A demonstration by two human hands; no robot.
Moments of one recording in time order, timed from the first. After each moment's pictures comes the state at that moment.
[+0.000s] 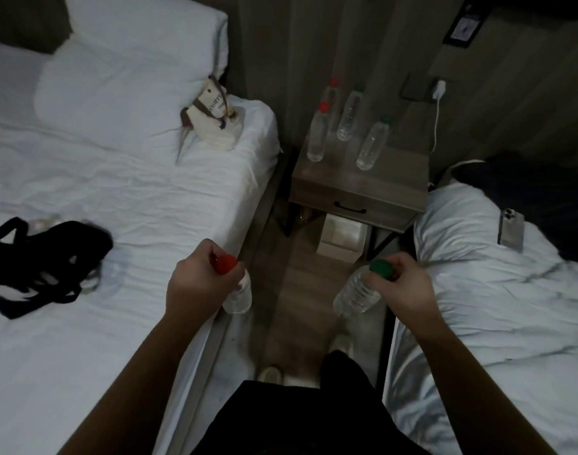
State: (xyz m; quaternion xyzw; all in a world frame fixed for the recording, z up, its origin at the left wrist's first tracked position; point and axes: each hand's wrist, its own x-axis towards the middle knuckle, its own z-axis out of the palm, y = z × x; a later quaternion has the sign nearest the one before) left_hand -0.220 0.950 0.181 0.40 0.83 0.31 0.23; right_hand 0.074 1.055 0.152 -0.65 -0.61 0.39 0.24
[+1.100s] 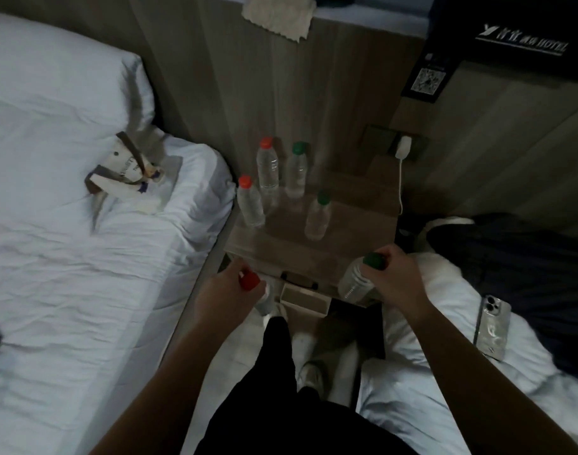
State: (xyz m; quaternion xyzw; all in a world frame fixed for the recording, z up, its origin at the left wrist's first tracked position) left_hand -0.086 1.335 0.143 0.42 0.84 0.21 0.27; right_hand 0.174 1.468 0.123 -0.65 -0.63 0.39 0.13
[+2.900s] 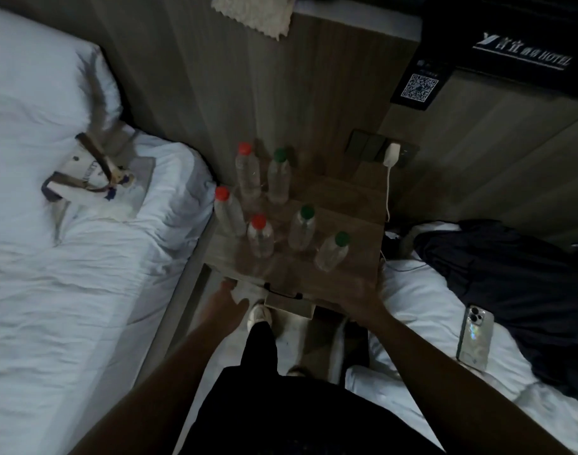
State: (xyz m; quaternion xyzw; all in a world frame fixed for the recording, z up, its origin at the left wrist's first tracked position) left_hand -0.095 1.392 0.055 0.32 0.84 0.10 0.44; right_hand 0.179 1.502 0.014 -0.62 -0.61 0.50 0.03
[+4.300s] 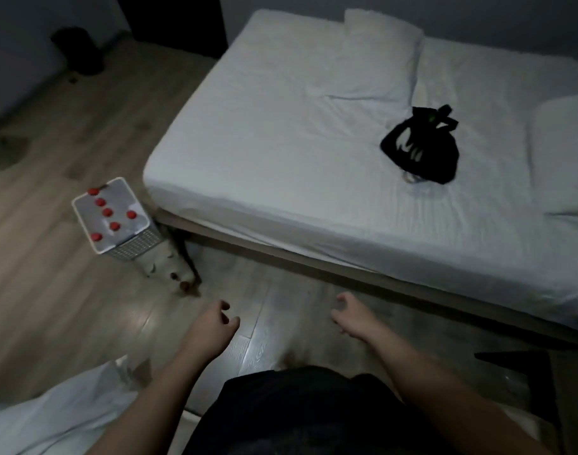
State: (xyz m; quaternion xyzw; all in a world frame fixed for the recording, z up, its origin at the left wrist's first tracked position) left_hand 0.126 0.573 0.078 -0.35 0.86 0.33 0.17; right_hand -0.002 0.829 0.053 -0.01 -0.87 0.29 -0.40
